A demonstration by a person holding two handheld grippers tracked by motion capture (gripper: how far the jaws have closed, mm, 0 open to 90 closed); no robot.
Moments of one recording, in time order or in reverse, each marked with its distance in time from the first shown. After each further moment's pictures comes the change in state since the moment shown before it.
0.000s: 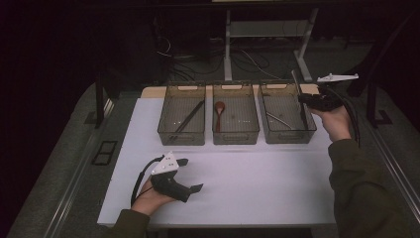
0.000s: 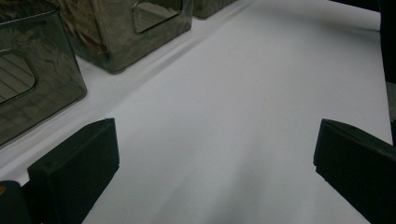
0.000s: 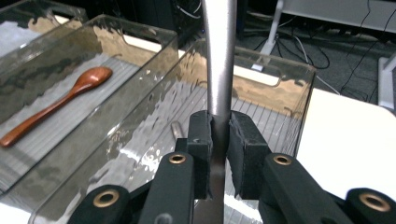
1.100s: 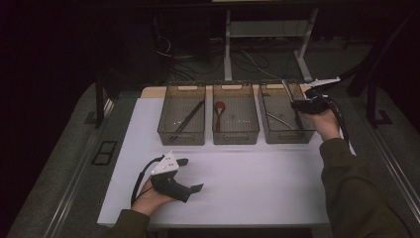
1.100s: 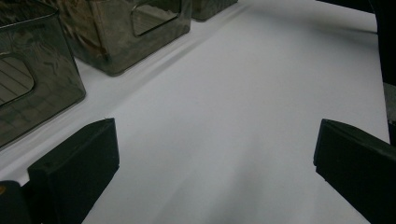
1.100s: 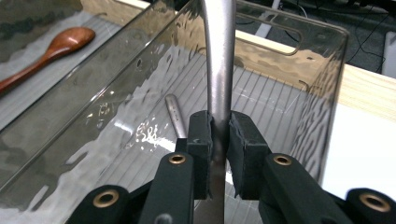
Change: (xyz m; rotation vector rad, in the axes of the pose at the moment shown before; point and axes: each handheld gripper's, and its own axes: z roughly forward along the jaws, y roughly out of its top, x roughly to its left) left arm -0.001 0.001 0.000 -0.005 -0.002 0.000; right arm 0.005 -0.010 0.036 0.125 -0.019 -0.021
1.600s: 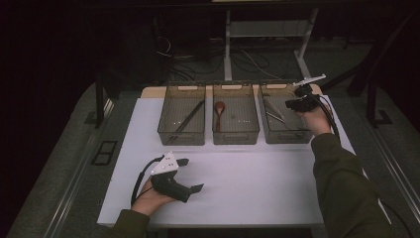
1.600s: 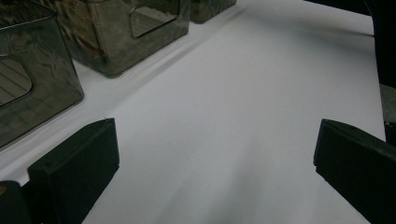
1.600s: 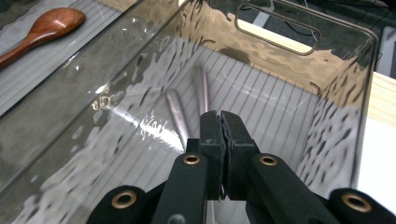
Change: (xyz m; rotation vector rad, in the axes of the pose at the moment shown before) left arm 0.000 0.000 0.000 -0.004 -0.007 0.000; right arm 0.013 0.013 0.022 0.069 -0.035 -0.050
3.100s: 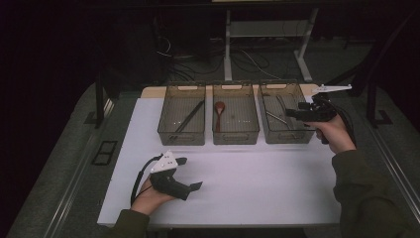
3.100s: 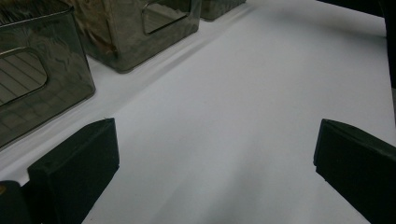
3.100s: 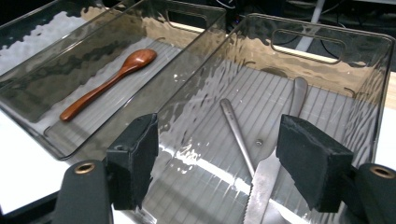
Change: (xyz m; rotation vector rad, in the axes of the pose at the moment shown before) left arm 0.004 0.000 -0.001 0.008 0.027 -0.025; right arm 0.001 -0.034 -0.051 -0.172 0.196 0.074
